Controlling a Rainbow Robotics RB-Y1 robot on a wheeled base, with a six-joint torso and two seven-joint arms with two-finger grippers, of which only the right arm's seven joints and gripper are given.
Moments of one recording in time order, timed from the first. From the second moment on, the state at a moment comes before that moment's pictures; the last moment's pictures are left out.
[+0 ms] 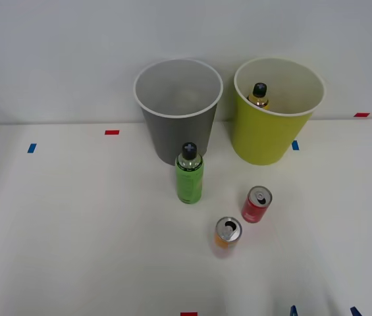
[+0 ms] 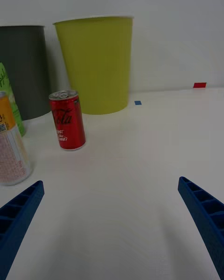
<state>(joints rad) 0.98 -0.14 0.24 -1.69 0.04 -0.91 1.46</state>
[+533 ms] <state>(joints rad) 0.94 -0.16 0.25 -1.69 0.03 -0.90 1.48</state>
